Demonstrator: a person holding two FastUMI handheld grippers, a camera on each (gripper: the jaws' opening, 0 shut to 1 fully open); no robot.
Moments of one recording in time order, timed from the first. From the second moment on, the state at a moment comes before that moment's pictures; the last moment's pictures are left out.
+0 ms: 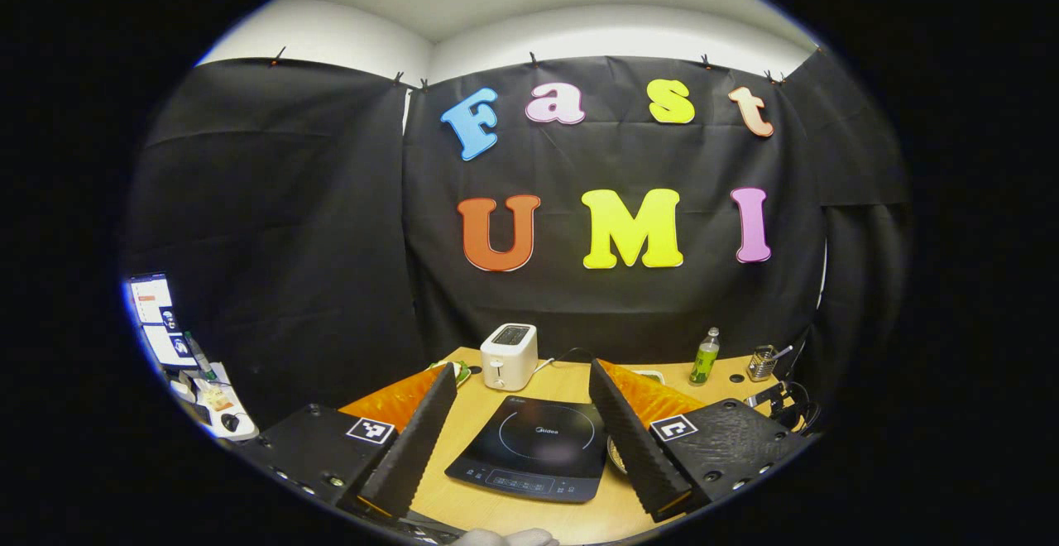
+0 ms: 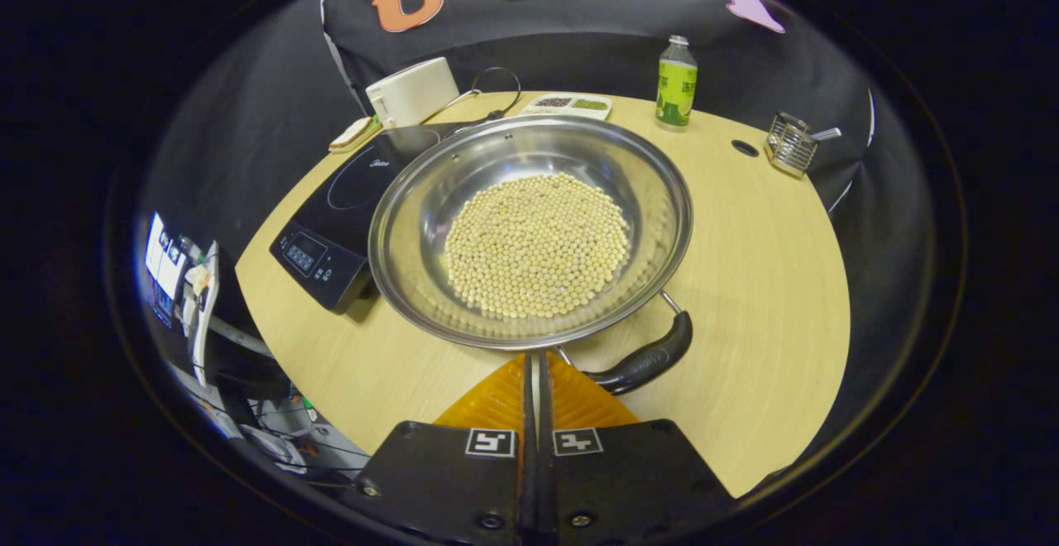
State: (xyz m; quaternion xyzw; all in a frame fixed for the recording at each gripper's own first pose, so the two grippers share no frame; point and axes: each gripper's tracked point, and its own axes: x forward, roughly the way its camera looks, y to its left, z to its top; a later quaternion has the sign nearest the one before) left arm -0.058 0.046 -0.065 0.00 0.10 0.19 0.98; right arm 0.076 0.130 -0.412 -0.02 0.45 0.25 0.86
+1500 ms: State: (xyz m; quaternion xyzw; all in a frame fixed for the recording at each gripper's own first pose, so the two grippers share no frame) left arm -0.043 -0.001 -0.080 0.02 0.13 0.27 0.95; right arm 0.182 0.034 -0.422 -0.07 0.43 0.27 0.86
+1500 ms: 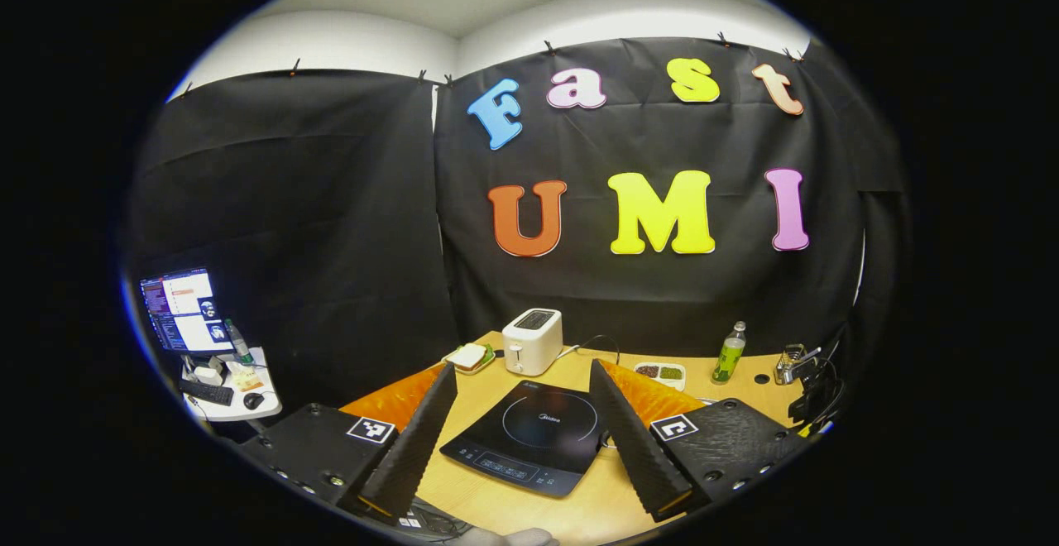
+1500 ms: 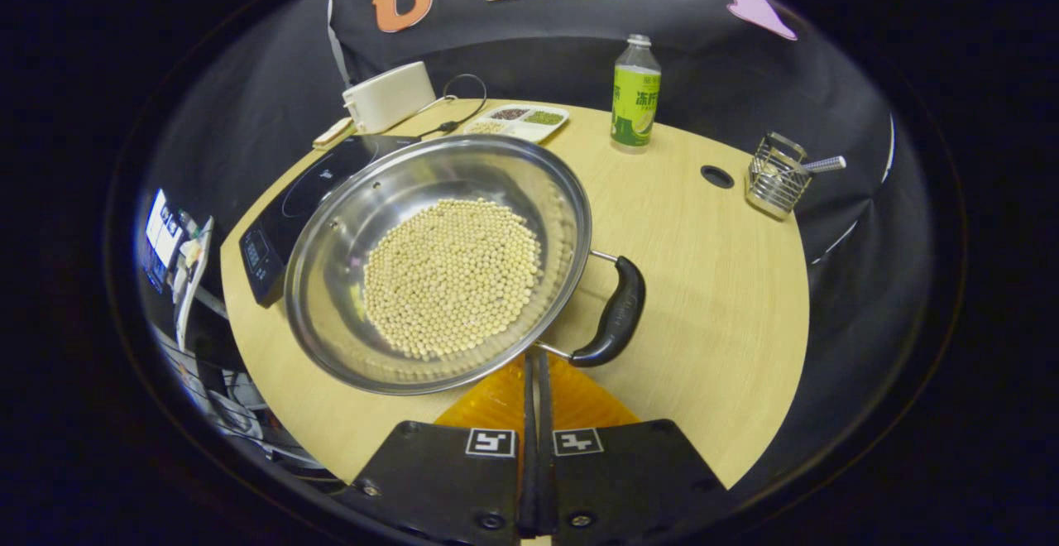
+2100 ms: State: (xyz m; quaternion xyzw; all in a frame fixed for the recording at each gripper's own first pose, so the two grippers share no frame) left arm -0.031 0.005 -0.089 0.02 0.13 0.24 0.96; right arm 0.176 0.019 -0.422 -0.08 0.43 0.23 0.87
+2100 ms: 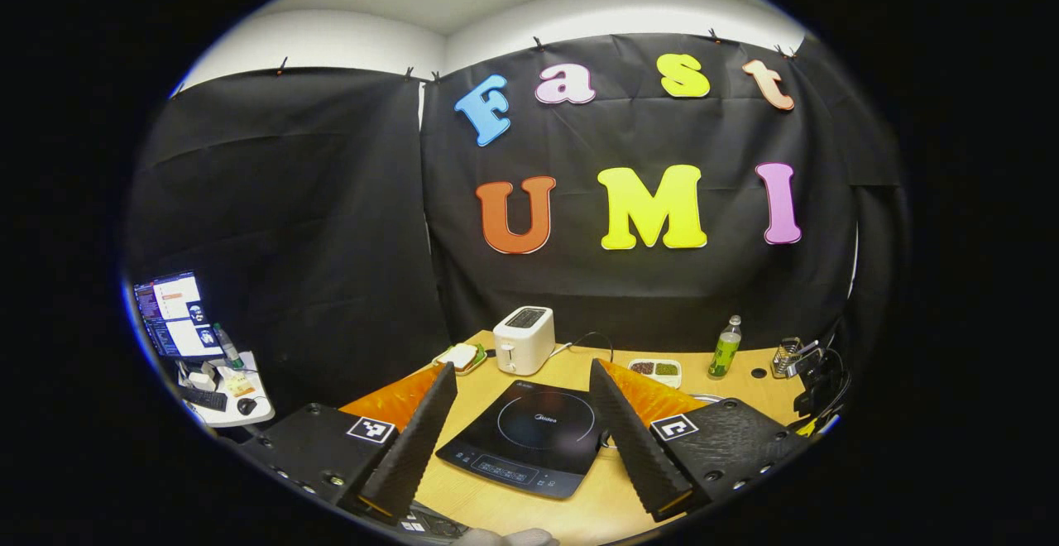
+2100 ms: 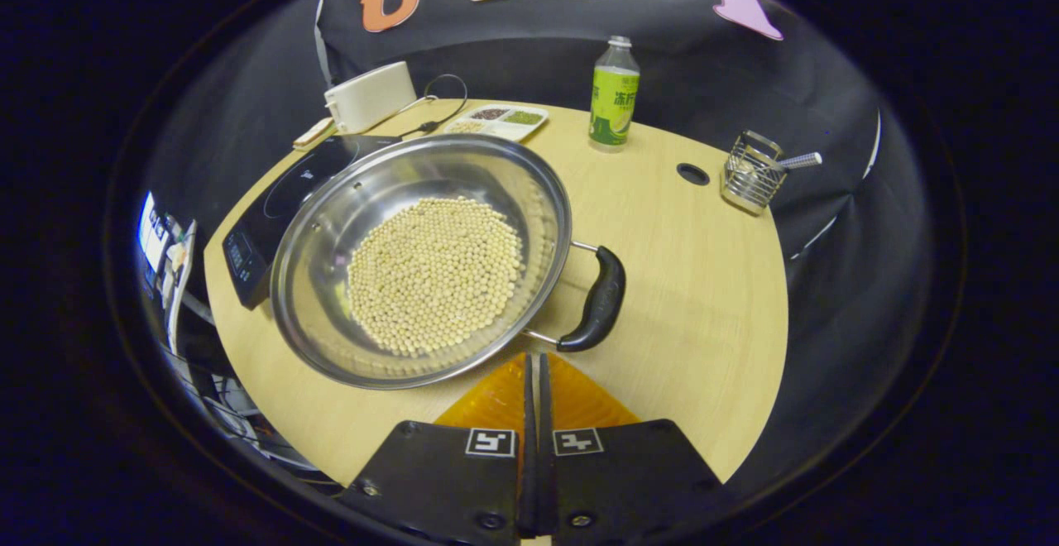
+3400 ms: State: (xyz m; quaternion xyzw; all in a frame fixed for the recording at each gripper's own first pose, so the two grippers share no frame) left arm 0.032 -0.014 -0.223 -0.04 0.22 -0.01 0.97; right arm 0.097 0.003 -0.342 0.02 0.34 0.06 0.94
